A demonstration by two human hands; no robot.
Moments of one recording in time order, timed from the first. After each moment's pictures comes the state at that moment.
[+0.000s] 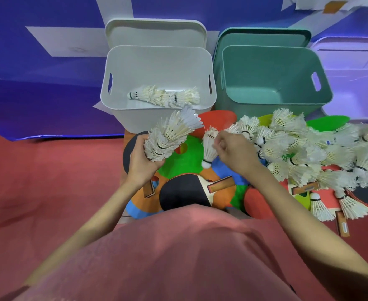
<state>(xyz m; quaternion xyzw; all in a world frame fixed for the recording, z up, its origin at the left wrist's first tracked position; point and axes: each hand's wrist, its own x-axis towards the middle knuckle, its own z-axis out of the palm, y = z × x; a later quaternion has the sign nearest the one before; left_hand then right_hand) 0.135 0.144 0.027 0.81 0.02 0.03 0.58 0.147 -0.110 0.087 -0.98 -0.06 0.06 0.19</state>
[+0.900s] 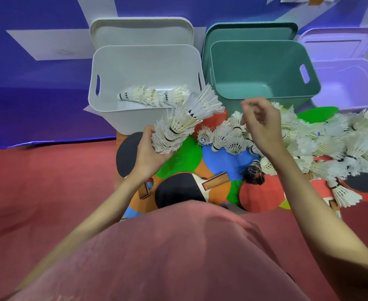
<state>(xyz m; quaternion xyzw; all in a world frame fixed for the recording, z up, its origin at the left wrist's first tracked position) 0.153 0.110 0.042 0.82 -0.02 -0.01 0.57 0.161 -0.158 0.125 -0.85 0.04 -0.12 0.51</state>
